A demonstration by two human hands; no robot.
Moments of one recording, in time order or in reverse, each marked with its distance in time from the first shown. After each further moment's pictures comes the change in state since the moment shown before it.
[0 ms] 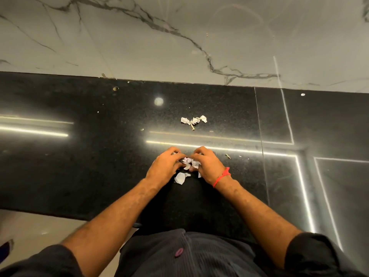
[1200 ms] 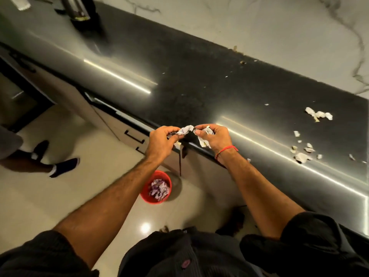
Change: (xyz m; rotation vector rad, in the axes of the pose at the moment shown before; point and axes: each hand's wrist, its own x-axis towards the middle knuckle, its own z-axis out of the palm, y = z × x) left_hand -0.312 -0.224 -0.143 -0.445 0.579 -0.518; right_hand 0.037 -0.332 0.216 0.775 -0.034 0.173
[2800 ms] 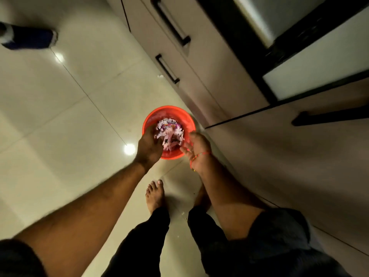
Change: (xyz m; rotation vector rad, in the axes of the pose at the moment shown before) left_hand -0.069 -0.447 0.129 -0.230 0.071 -0.800; right_hand 0.074 0.424 0.255 0.284 0.077 0.942
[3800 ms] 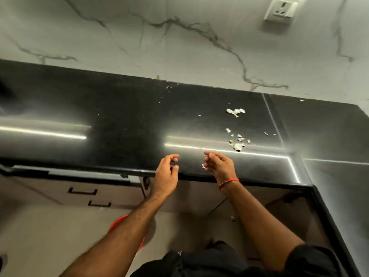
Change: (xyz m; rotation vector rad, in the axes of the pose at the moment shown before) left_hand -0.323 0.364 0.054 0.187 -0.451 1.033; right_hand -0.437 -0.181 -0.279 0.402 0.230 -0.886
